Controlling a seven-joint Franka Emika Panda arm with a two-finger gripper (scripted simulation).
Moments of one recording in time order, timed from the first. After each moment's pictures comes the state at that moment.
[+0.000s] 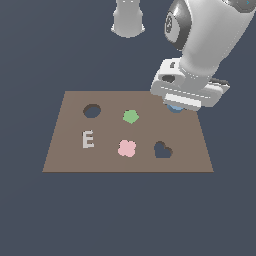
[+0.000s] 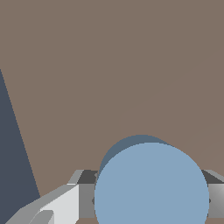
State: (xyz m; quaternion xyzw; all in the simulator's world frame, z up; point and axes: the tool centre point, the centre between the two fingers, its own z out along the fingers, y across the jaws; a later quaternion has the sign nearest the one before) arm -0.079 0.172 0.031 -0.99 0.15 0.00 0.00
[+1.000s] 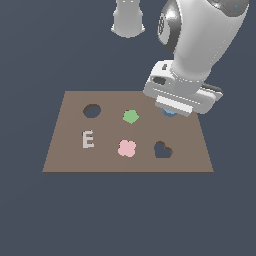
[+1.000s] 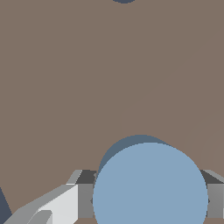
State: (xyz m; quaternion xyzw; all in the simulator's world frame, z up) arm -0.062 0.147 0.034 -0.98 0.21 0.00 0.00
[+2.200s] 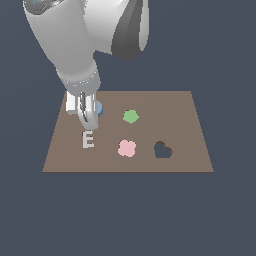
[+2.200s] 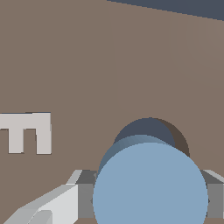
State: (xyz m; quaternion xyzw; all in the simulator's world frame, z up) arm -0.051 -0.115 0.040 -0.77 0.64 0.00 0.00
